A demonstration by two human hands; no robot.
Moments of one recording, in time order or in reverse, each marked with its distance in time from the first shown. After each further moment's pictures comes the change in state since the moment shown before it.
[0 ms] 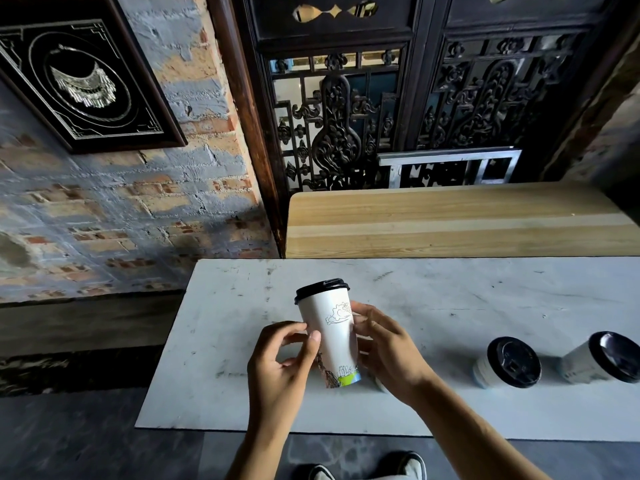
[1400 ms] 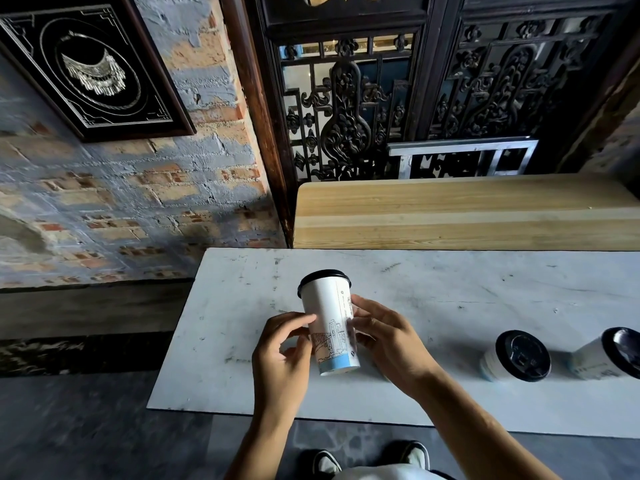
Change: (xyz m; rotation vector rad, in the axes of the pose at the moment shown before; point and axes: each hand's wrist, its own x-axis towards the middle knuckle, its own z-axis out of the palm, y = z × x) left_hand 0.001 -0.016 -0.008 0.160 -0.024 0.099; right_hand 0.003 0.007 0.002 0.064 -0.101 -0.084
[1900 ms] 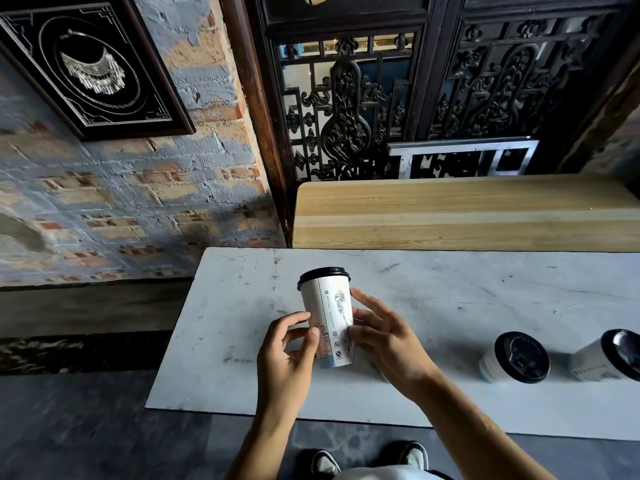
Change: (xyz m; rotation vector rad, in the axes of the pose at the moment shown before) left_hand -0.002 0.000 0.008 -0.117 -0.008 -0.170; right_hand 0.001 0.005 -0.008 -0.040 0.020 0.006
